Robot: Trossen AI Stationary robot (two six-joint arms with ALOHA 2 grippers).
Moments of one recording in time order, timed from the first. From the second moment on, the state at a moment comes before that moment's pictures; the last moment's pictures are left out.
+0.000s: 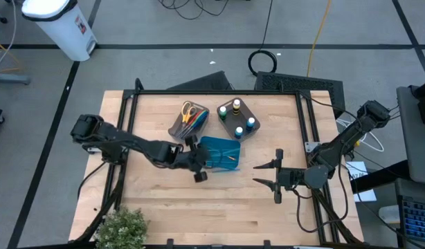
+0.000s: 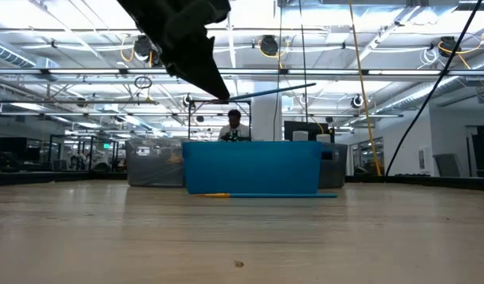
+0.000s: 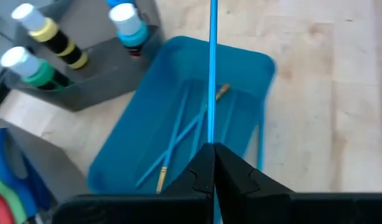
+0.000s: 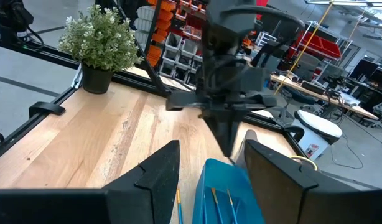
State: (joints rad) left arm -0.23 1.63 1.11 -0.32 -0.44 -0.26; right arm 0.73 1.07 0.59 0.33 0.81 -0.20
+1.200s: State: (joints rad) left arm -0.20 1.73 1.11 -0.35 -0.45 -0.38; right arm 0.73 1.07 0.59 0.33 0.81 -0.20
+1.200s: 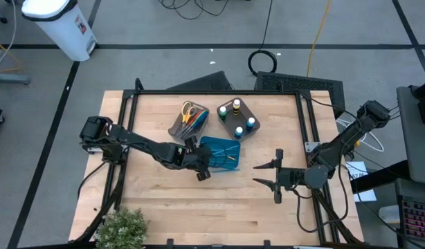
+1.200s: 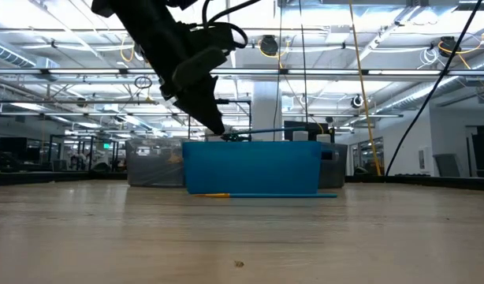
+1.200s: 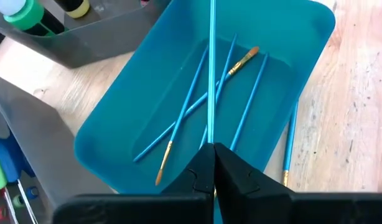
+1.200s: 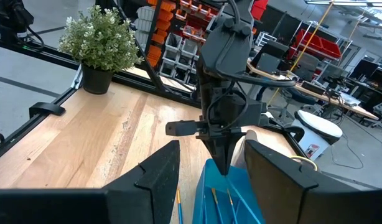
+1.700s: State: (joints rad) left arm -0.20 1.73 1.11 -0.35 -0.42 -0.45; right arm 0.73 1.07 0.59 0.33 0.81 -0.20
